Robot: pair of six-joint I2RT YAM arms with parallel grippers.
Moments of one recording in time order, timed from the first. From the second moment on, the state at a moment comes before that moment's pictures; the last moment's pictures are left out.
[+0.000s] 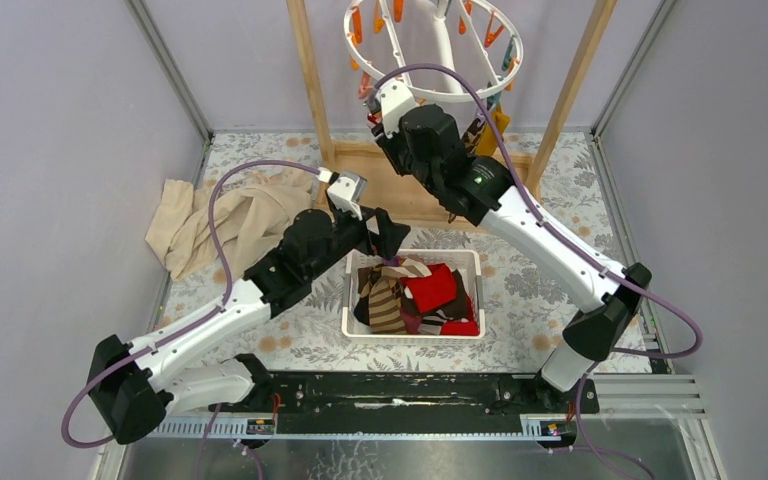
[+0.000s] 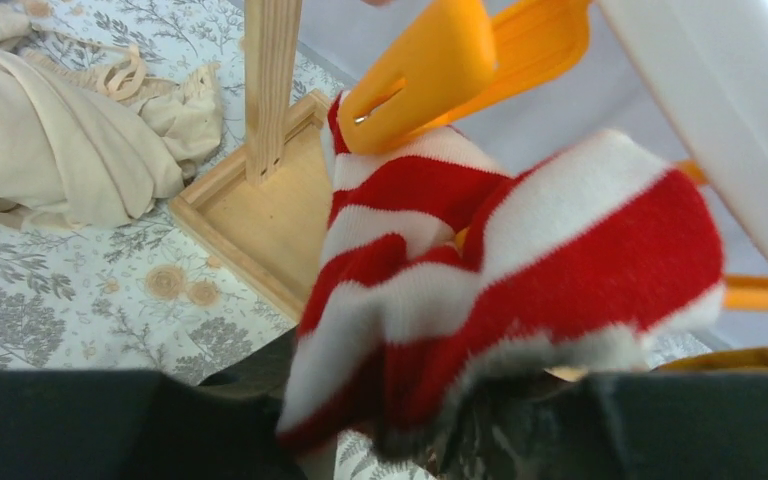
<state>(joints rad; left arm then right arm) -0.79 1.10 0.83 0.11 -0.06 -0.32 0.83 1.68 1.86 -0.50 0.37 -0.20</state>
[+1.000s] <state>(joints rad) -0.76 1.12 0.89 0.16 -0.04 -0.29 0.41 1.31 1.41 -0.36 -0.17 0.14</state>
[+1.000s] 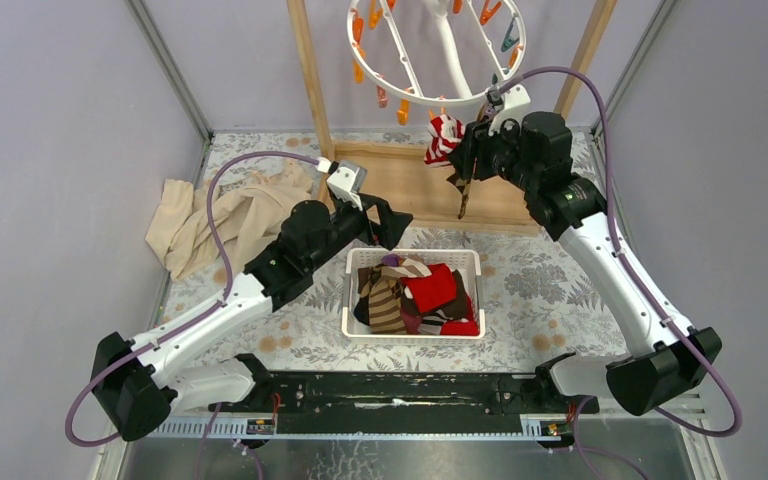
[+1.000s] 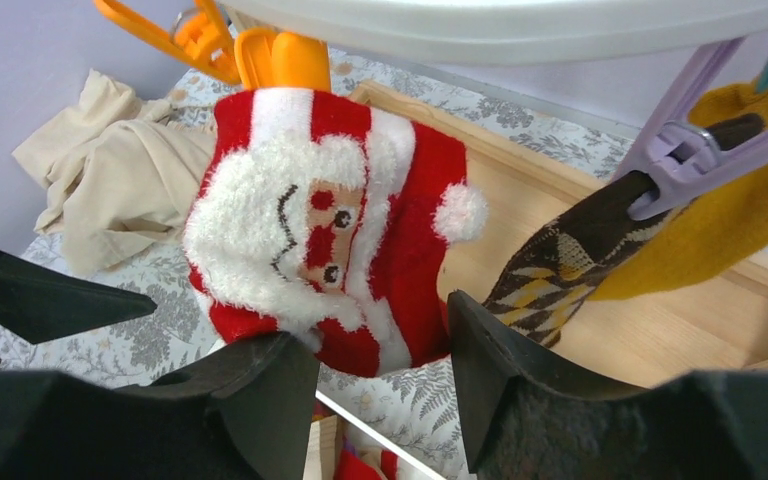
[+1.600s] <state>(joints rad) -0.76 1.13 0.89 0.16 -0.03 -0.28 0.36 1.30 1.32 -0.35 -0.25 0.15</state>
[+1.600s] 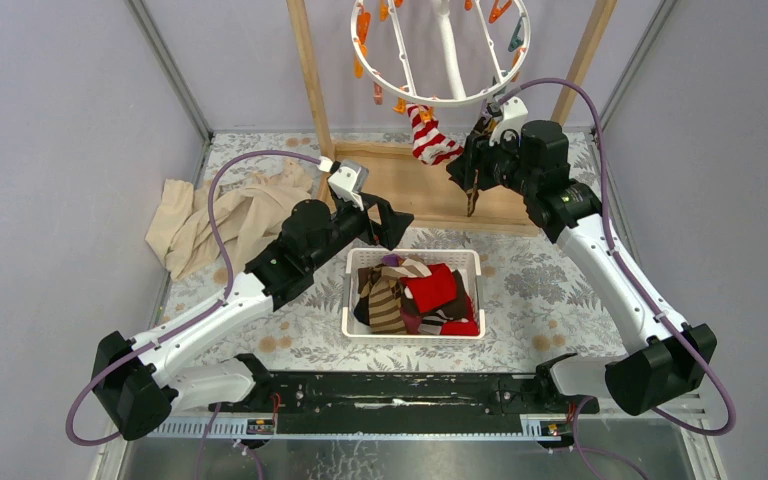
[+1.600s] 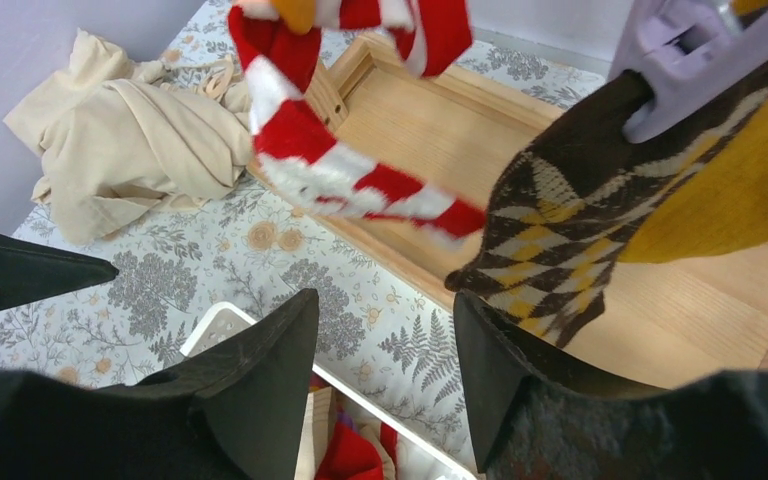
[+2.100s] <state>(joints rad) -0.75 1.13 0.90 0.16 -0.03 -0.28 0.36 1.29 1.27 -0.17 -0.37 0.17</state>
